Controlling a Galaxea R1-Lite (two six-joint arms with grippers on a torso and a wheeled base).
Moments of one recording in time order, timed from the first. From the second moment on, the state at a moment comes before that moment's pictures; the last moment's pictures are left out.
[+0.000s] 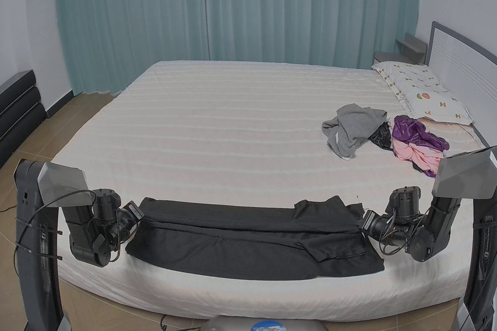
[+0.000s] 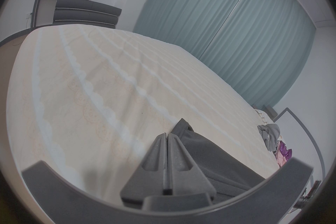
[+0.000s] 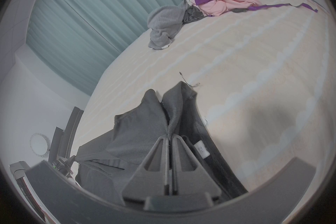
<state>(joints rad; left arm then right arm) 0.00 2.50 -0.65 -1.38 0.08 -0.65 0.18 2.35 -0.54 -1.16 0.06 0.70</state>
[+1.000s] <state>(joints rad) 0.00 2.50 -0.58 -1.38 0.08 -0.65 0.17 2.35 -0.41 -1.28 0.06 0.70</state>
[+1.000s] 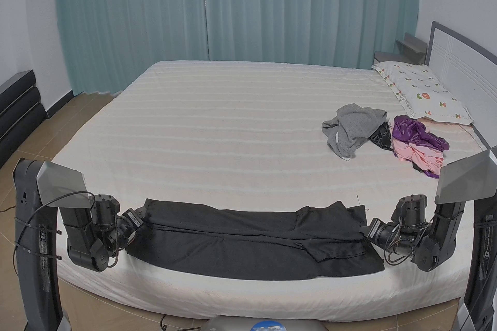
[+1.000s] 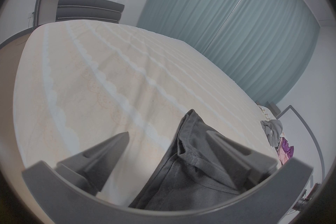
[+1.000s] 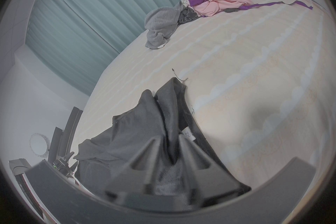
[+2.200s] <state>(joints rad) 0.02 2.37 -0.36 -1.38 -0.21 -0.43 0.19 2.18 -0.11 -1.42 0.18 0.78</state>
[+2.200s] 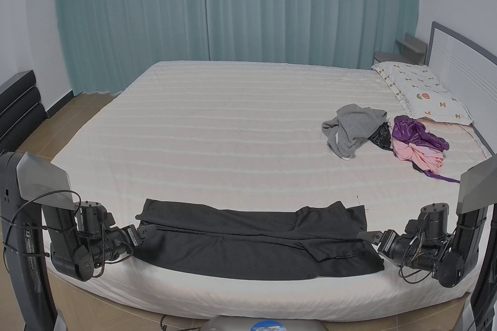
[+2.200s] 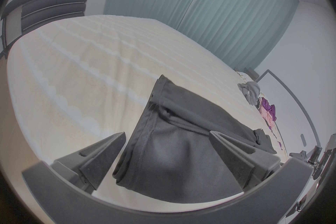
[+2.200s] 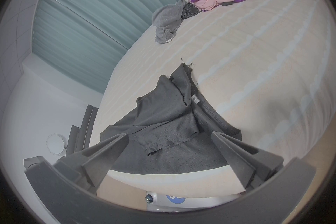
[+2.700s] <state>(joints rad) 0.04 2.40 -0.30 -1.39 -0.21 -0.42 0.19 2.20 -0.11 -1.42 0.18 0.78</state>
